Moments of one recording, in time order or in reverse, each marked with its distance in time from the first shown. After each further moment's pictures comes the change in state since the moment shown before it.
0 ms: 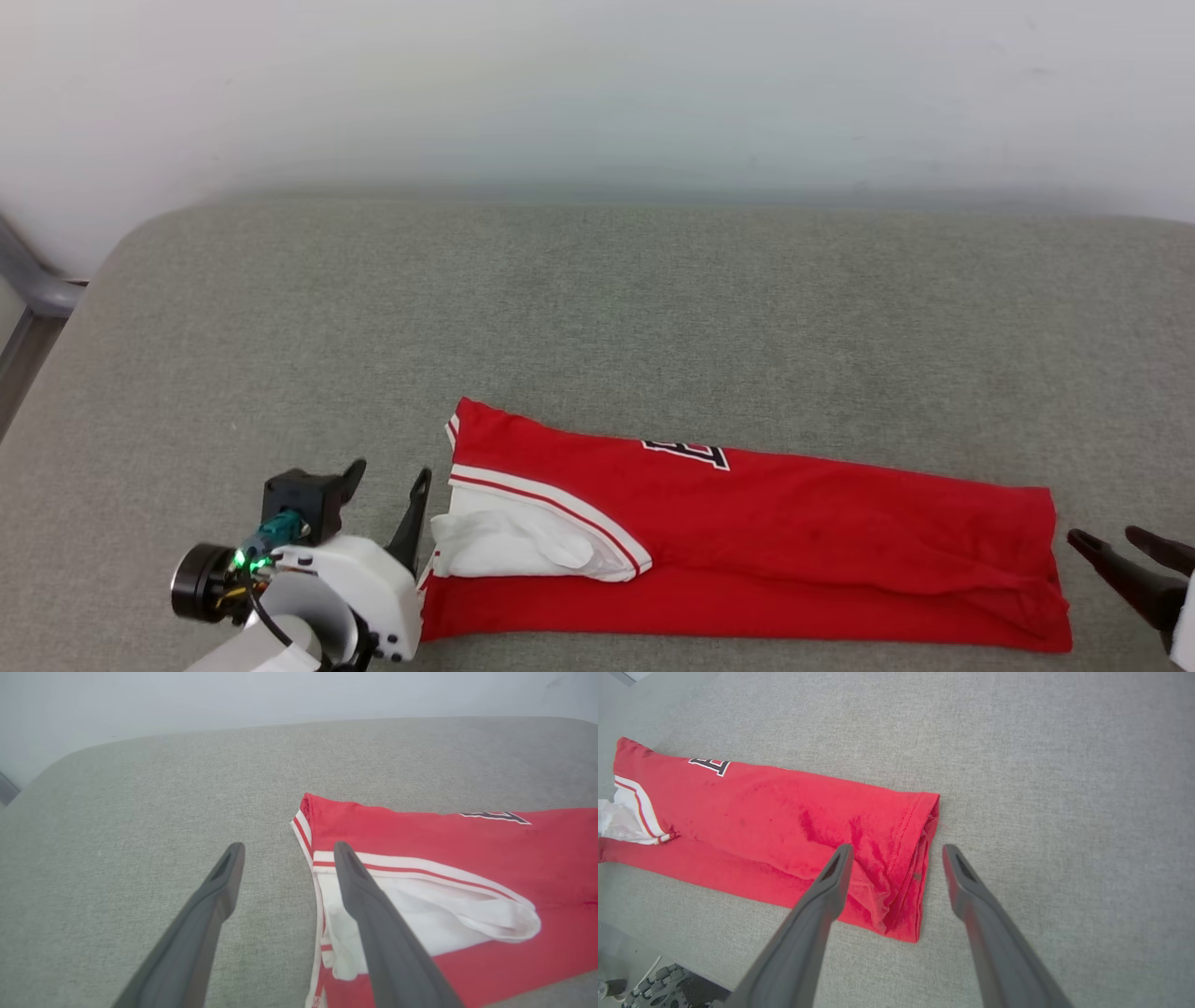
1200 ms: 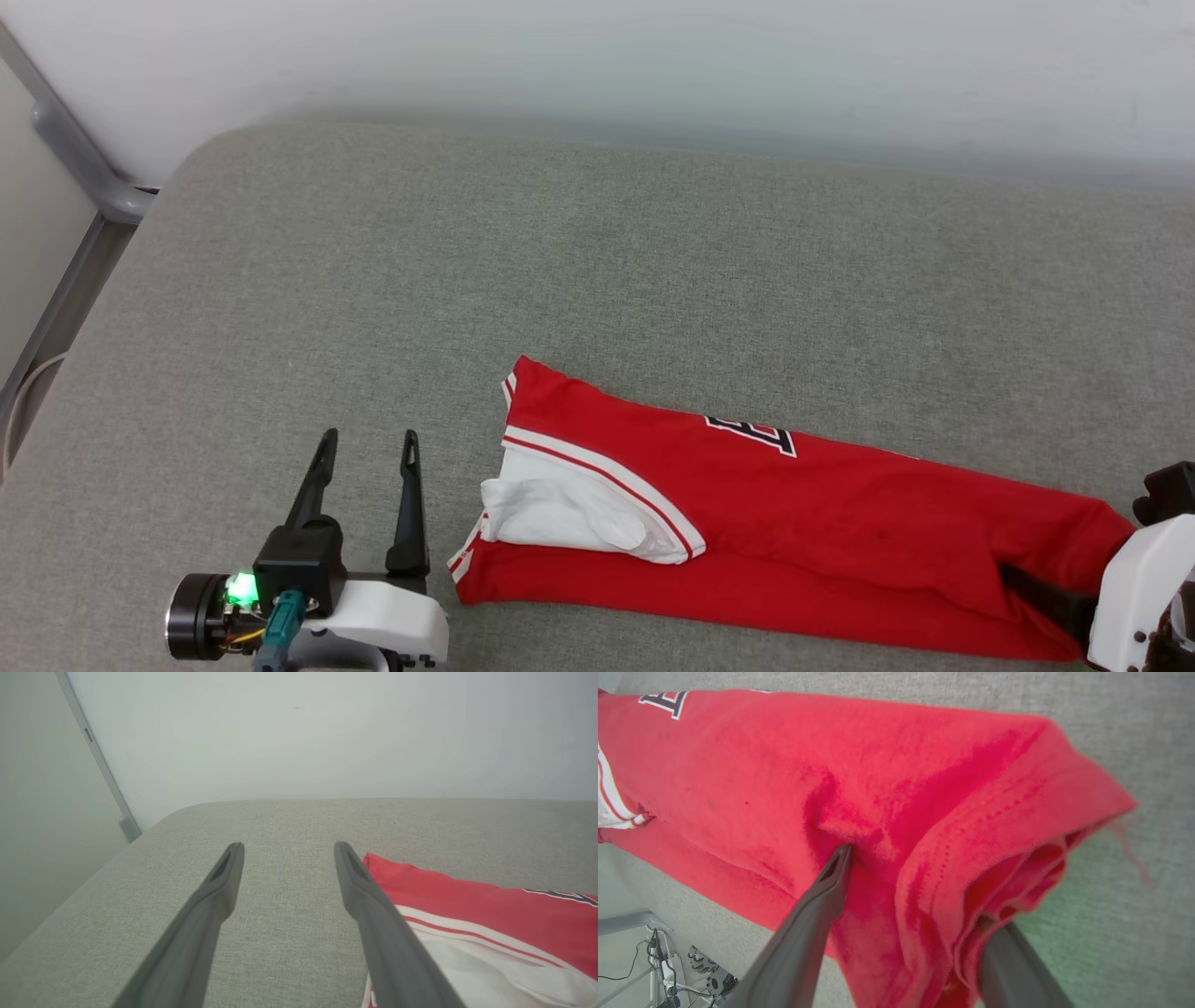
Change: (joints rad) left arm 0.367 -0.393 0.699 -0.221 0.745 -0.082 -0.002; right arm -0.139 0.081 0.174 0.238 0.109 0.000 0.092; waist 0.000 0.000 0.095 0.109
